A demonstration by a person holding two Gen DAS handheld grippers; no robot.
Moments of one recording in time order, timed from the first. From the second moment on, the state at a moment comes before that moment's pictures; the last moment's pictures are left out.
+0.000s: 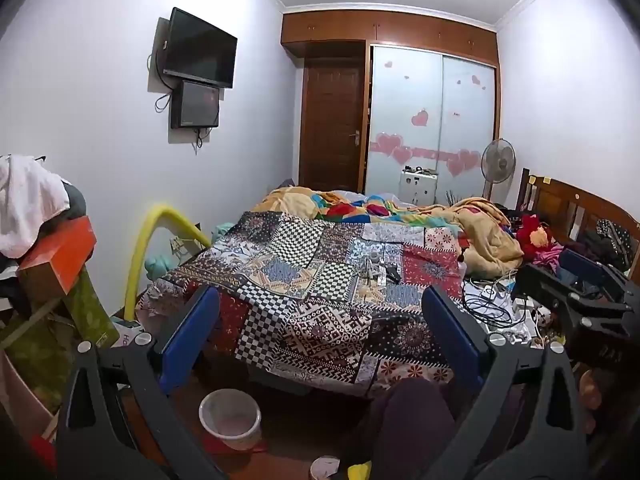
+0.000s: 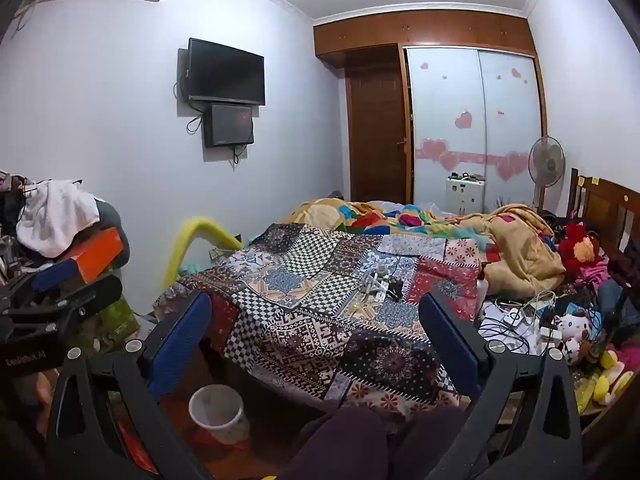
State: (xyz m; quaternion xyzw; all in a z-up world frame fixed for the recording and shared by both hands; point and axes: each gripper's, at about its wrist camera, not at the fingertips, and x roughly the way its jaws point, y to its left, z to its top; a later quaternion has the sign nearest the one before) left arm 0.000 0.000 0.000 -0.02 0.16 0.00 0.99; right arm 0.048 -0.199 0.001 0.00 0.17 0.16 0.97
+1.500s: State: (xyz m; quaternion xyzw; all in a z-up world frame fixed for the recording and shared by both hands) left arm 0.006 0.001 -0.008 -0.03 0.19 0.01 0.98; right arm 0.046 -0.197 0.001 0.00 0.17 0.16 0.97
